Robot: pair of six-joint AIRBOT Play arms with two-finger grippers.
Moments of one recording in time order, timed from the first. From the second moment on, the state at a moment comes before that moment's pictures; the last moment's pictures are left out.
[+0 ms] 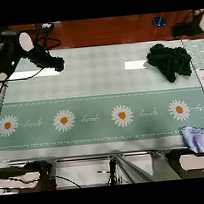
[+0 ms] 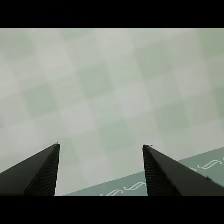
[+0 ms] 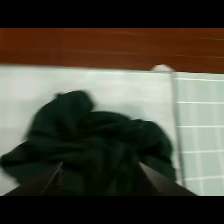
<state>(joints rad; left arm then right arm) -0.23 -1.55 1.59 1.57 -1.20 -1.45 -0.12 -1.54 1.65 -1.78 0.84 1.63</state>
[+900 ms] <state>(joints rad) -0.22 -1.54 1.60 1.50 -1.35 -1.45 -0.34 -1.93 1.71 -1.35 0.99 1.59</state>
